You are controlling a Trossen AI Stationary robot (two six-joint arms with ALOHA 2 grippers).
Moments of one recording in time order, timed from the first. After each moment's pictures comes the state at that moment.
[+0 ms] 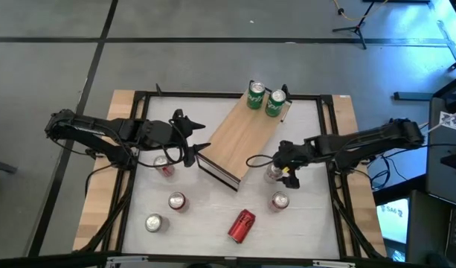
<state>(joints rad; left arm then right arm) -0.15 1.13 1.10 -0.41 -0.48 -0.18 0.14 1.20 0.80 -0.66 -0.04 0.11</state>
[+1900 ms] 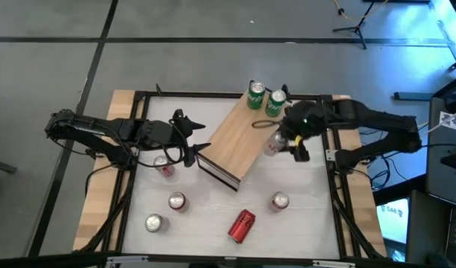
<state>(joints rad) -0.15 1.13 1.10 -0.41 -0.48 -0.18 -0.08 1.24 1.44 -1.13 -0.09 -0.23</state>
